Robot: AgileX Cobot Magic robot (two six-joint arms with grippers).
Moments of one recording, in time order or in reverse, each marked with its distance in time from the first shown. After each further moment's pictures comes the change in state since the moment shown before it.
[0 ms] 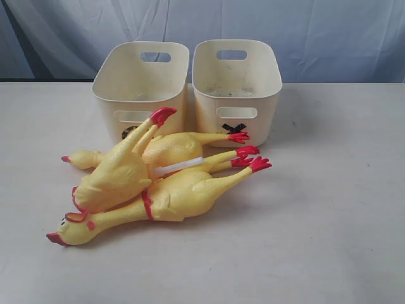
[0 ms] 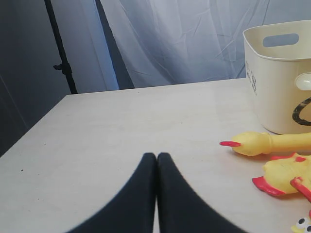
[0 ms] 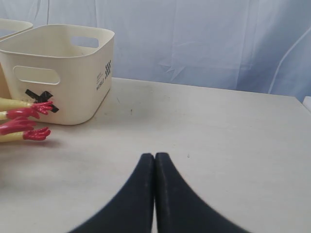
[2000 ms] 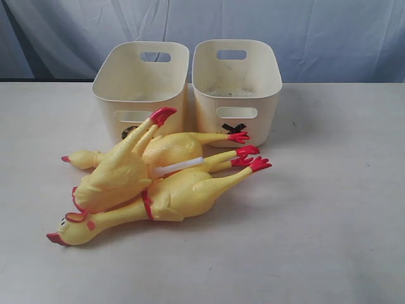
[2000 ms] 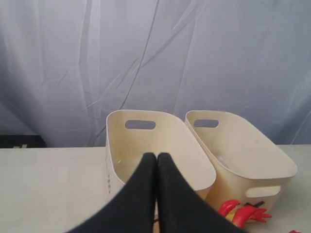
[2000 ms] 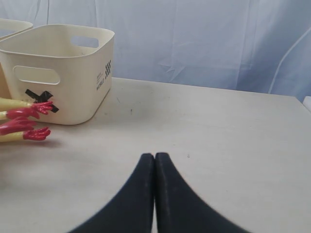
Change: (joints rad) left arm 0.000 0.869 -0.553 1.215 -0.682 -1.522; right arm 0.000 0.000 0.000 0.000 0.000 0.000
